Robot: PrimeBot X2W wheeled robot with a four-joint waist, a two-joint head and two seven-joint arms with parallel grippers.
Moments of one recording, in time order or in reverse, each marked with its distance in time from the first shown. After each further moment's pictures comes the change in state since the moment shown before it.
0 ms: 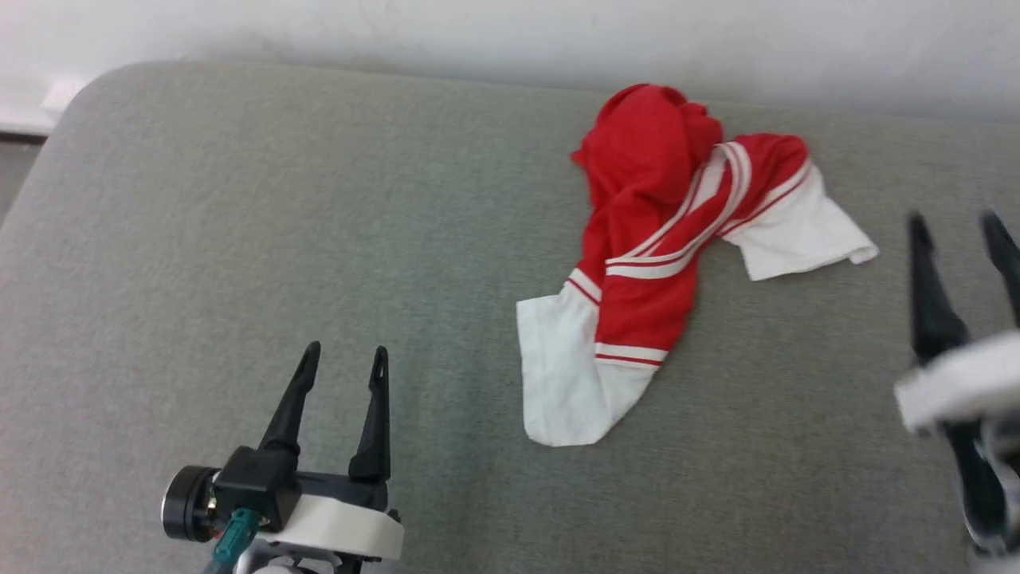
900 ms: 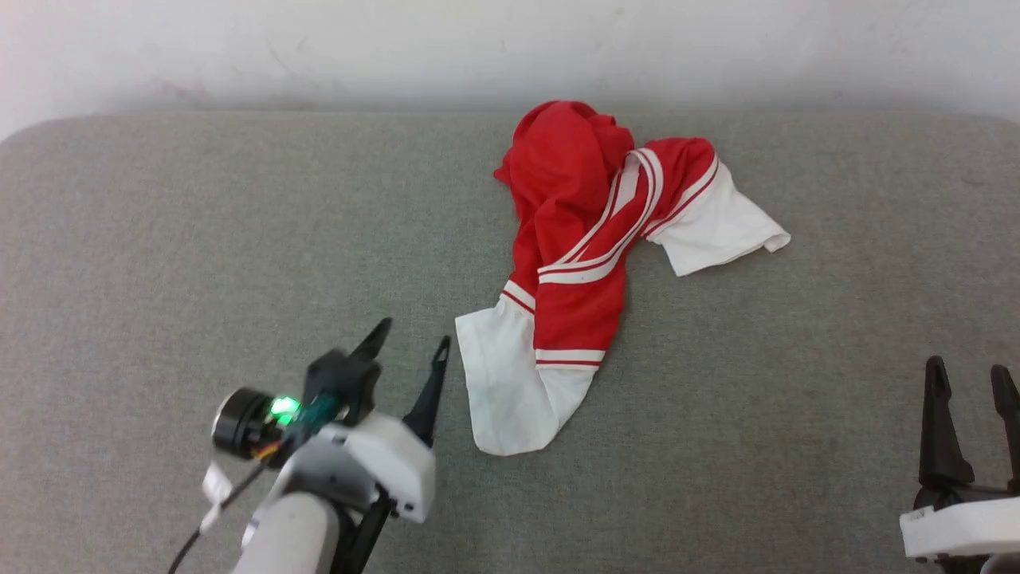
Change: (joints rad) left arm -0.148 0.047 -0.086 0.061 0.033 -0.100 0.320; right arm 0.313 0.001 -0.048 0.084 0.150 0.000 -0.346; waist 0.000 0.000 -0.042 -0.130
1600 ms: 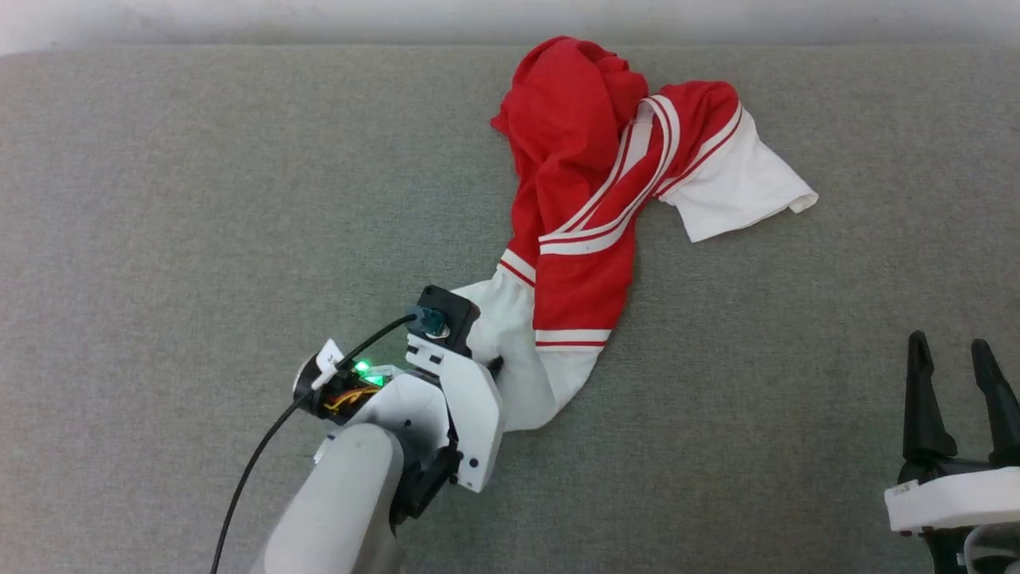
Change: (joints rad) left arm -0.226 -0.060 -0.133 0.190 -0.078 -0.009 0.520; right arm -0.070 0.000 0.023 0.039 0.004 0.000 0.012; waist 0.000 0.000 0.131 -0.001
